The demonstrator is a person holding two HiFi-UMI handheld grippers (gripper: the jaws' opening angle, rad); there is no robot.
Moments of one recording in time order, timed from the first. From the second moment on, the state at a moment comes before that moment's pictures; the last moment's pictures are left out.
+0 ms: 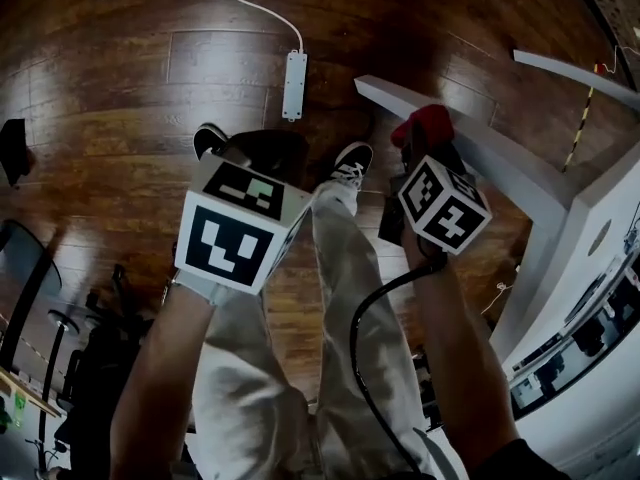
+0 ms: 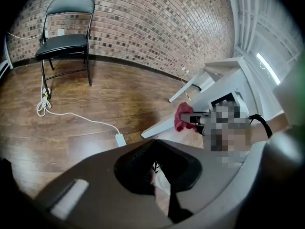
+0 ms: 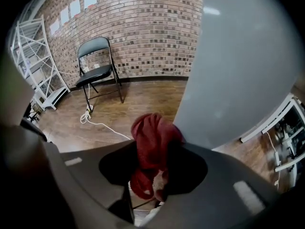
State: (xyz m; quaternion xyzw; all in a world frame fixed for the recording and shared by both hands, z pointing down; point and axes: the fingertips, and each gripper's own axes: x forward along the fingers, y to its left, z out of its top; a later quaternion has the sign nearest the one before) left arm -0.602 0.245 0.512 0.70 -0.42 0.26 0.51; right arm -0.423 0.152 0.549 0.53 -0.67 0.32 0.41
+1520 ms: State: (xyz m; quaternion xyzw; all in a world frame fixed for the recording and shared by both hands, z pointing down) left arm -0.559 0.260 0.602 0.69 -0.39 0.25 0.56; right arm -0.408 0.168 0.661 0.49 -0.66 0.32 0.47
